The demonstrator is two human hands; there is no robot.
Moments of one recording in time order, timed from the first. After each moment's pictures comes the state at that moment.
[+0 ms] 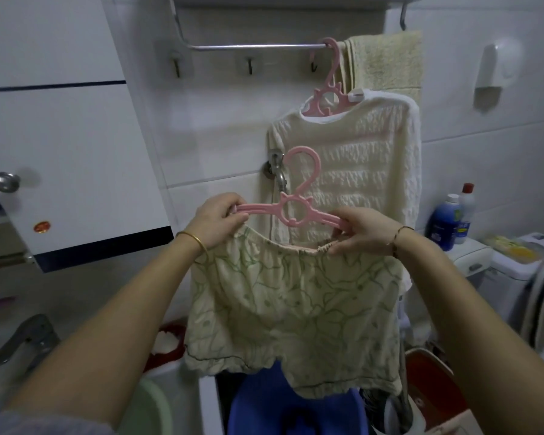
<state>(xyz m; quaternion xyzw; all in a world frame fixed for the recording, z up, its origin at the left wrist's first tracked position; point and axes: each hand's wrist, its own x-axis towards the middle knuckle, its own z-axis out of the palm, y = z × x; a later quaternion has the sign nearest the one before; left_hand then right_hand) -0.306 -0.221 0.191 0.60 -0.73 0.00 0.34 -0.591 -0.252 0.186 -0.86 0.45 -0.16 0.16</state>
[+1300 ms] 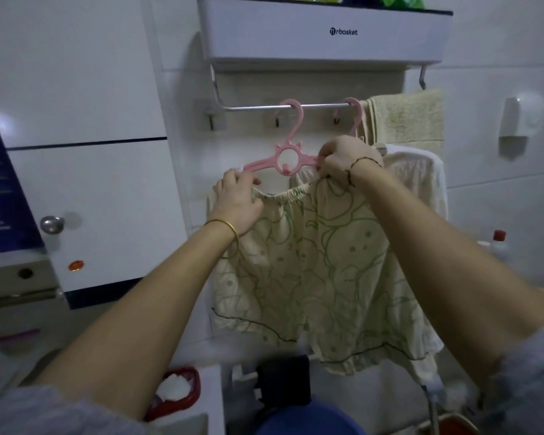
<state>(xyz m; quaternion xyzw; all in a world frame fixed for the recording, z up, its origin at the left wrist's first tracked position) -0.322 -0.243 0.275 0.67 -0.63 0.13 0.37 -0.512 -0.310 0.339 -0.79 0.51 -0.33 -0.01</state>
